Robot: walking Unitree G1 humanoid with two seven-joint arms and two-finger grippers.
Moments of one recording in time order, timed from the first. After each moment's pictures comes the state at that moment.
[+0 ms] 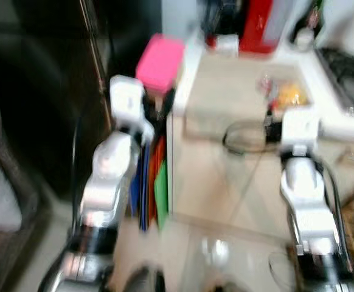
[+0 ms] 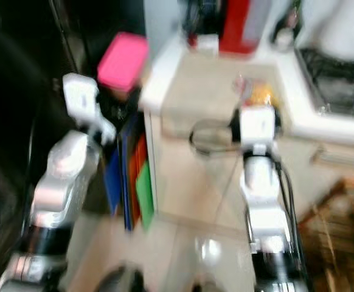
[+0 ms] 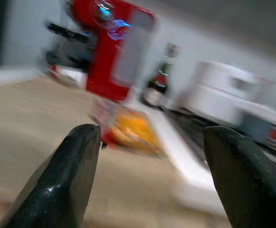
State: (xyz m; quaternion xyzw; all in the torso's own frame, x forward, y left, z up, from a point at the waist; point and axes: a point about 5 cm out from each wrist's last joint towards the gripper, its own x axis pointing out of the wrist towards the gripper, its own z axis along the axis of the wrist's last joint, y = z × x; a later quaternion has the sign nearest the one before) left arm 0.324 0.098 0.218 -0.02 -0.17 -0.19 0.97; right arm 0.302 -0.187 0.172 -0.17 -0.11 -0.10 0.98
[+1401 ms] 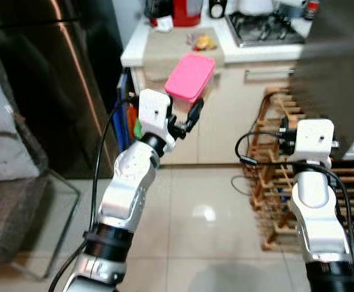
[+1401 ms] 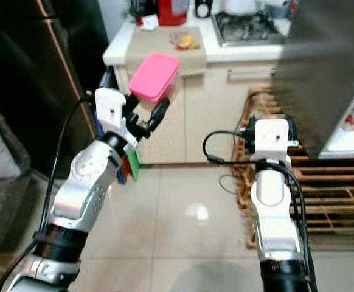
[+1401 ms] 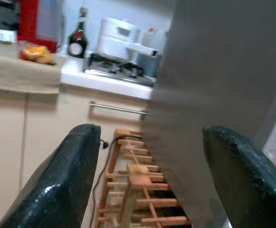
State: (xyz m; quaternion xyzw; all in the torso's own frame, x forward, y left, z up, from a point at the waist) left arm 0.317 0.075 0.191 -0.03 -0.13 -0.26 0.96; right arm 0.292 -0.191 0.158 -0.16 -0.09 -0.12 0.98
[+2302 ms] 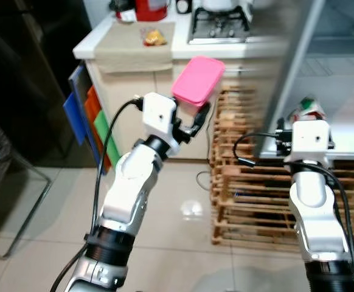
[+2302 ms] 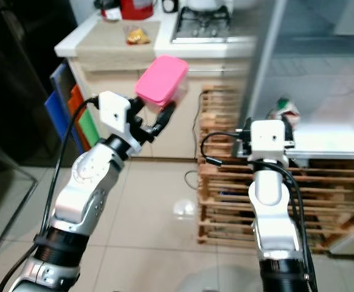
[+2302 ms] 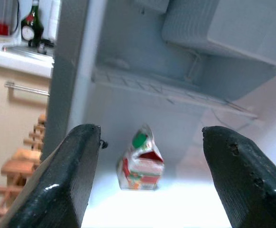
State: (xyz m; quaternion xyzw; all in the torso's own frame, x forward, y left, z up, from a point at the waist) left arm 0.311 0.058 0.202 -0.03 -0.15 -0.30 0.94; right arm 0.292 -0.198 0.159 -0.17 -0.08 -0.13 0.97
